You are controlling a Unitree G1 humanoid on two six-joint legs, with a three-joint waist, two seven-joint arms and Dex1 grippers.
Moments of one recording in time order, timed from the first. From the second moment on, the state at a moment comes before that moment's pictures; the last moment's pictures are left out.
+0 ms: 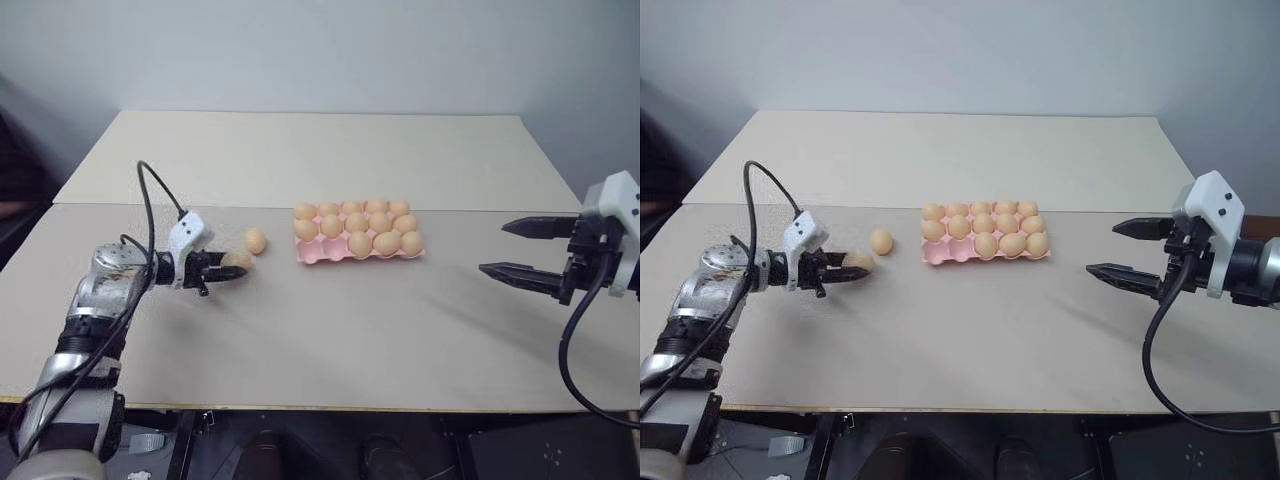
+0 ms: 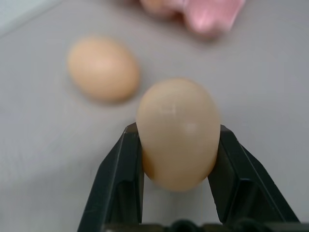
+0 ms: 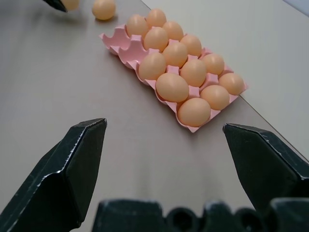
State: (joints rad) left arm -0.62 0.67 0.01 0.33 -0.28 0.42 -1.12; right arm -0.24 -1.09 -0.41 -0.29 0.61 0.70 1.09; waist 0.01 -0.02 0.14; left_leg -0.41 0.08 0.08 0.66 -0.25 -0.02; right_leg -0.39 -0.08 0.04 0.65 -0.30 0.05
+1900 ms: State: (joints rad) left arm -0.77 0.55 0.03 -0.04 -0.28 0.81 -0.75; right arm -0.13 -1.09 -0.48 -0.43 0.69 0.77 0.98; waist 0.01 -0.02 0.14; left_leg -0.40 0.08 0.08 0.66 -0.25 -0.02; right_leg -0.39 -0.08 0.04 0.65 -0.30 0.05
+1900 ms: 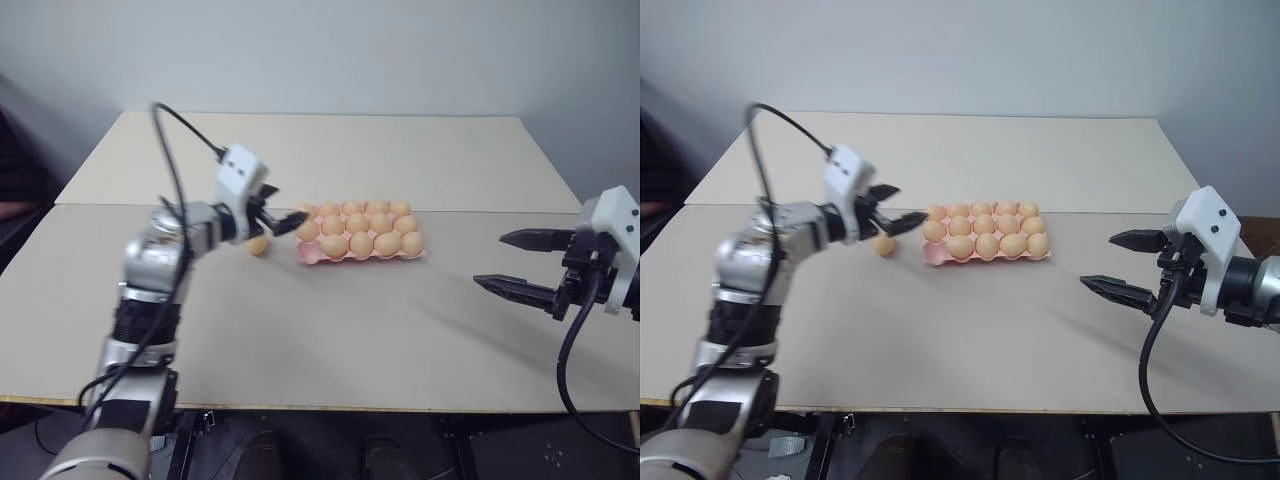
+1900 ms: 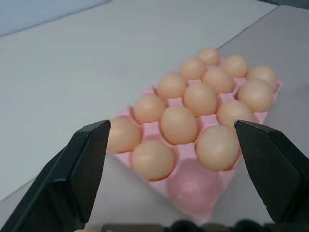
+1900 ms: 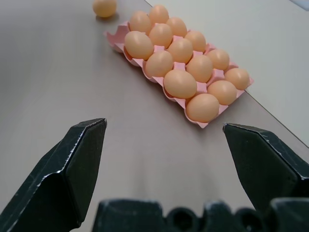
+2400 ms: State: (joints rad) left arm -0.45 1.13 0.31 0.00 -0.45 0.84 -1.13; right arm -0.23 -1.09 -0.39 -0.33 0.65 0.72 1.01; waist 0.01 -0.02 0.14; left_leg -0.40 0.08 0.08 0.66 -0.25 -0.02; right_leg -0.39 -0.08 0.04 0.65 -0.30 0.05
